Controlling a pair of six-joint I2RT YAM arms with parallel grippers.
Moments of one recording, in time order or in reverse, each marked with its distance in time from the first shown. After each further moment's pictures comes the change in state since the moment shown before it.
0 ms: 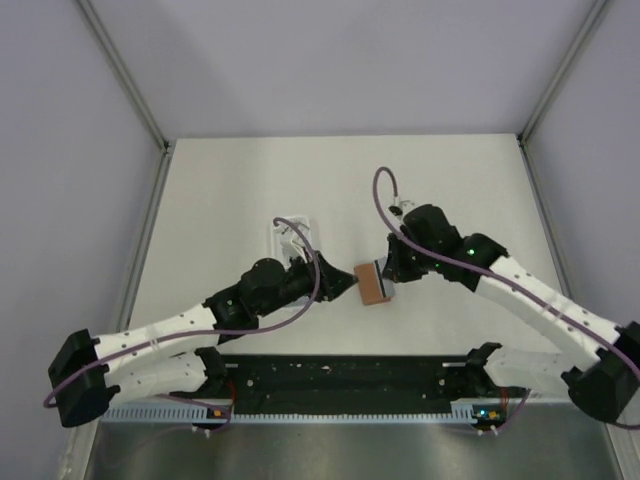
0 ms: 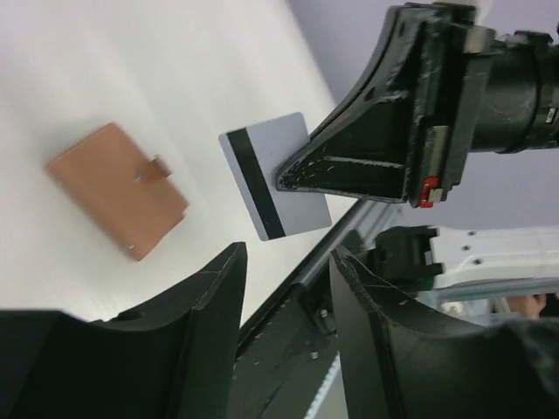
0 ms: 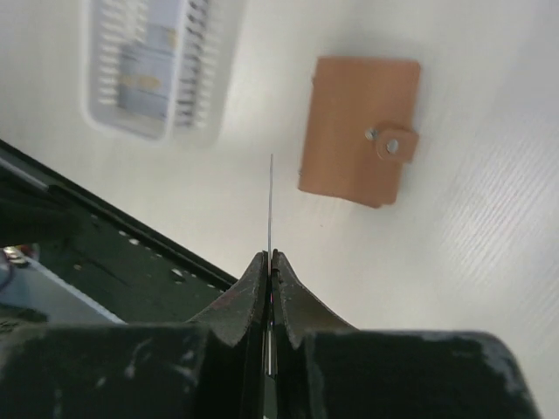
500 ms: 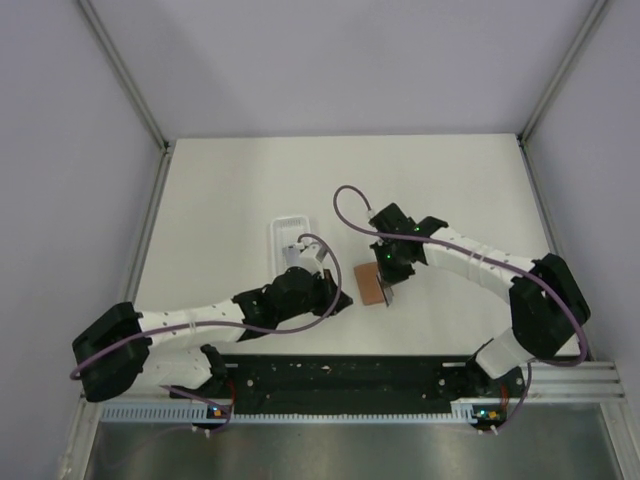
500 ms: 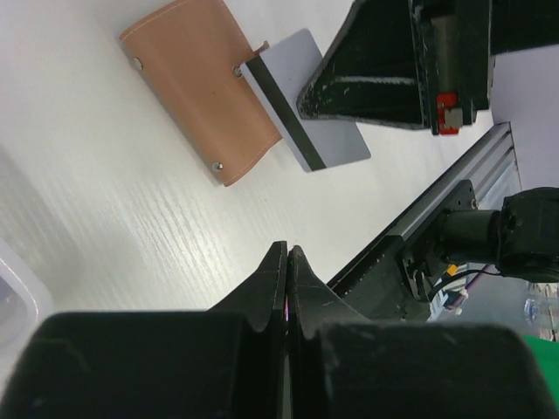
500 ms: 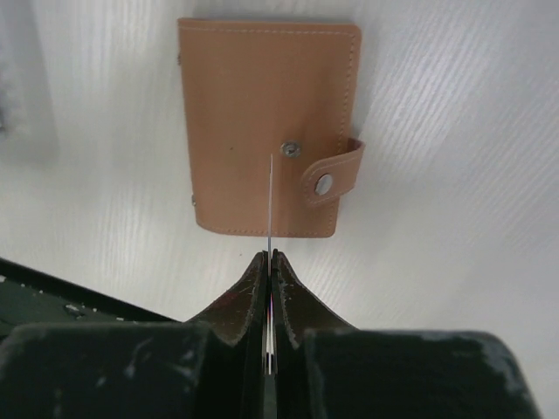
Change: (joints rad) left arm -0.028 0.246 -0.056 -0.033 -0.023 0.007; right arm -0.033 0.459 0.010 -0.034 0.016 -0.096
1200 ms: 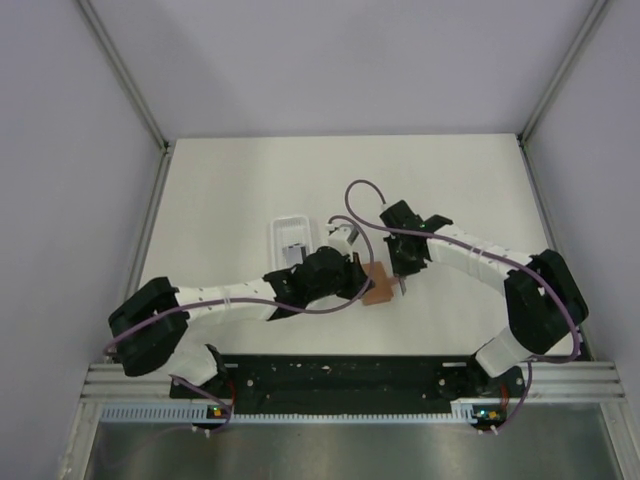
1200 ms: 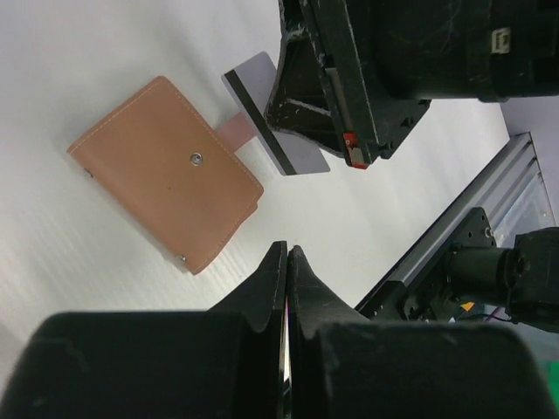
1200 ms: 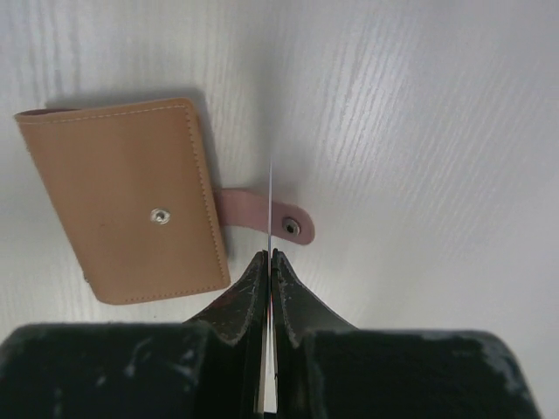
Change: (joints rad) left arm -0.003 0.238 0.244 -0.024 -0.008 0.103; right arm -0.071 0.054 0.006 0.033 0.218 -0.026
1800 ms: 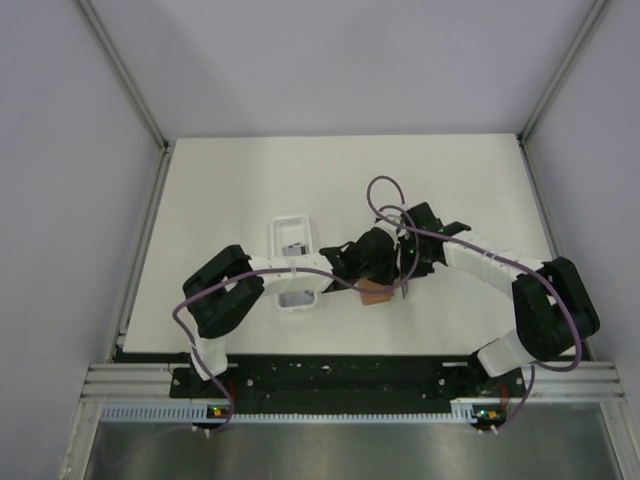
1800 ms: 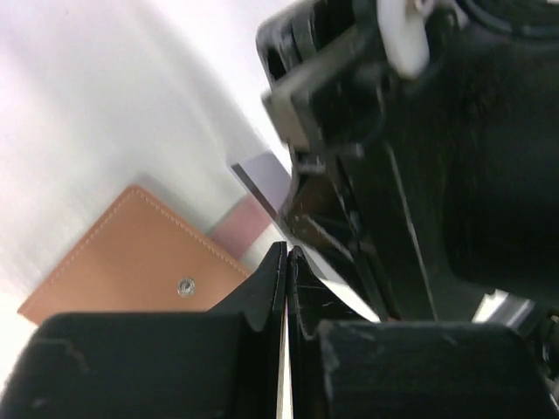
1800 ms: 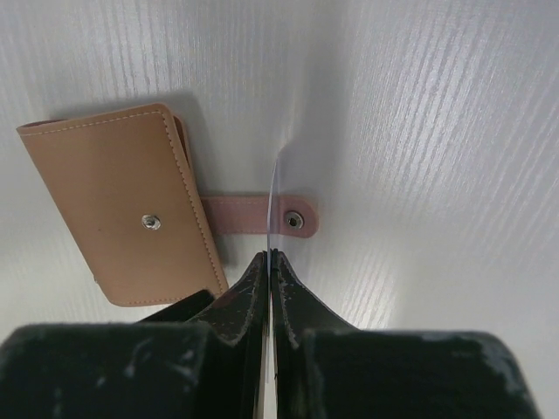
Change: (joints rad) left arm 0.002 0.436 0.406 -0.122 0.003 0.164; right arm -0.140 -0.055 -0.152 0.150 -0.180 0.031
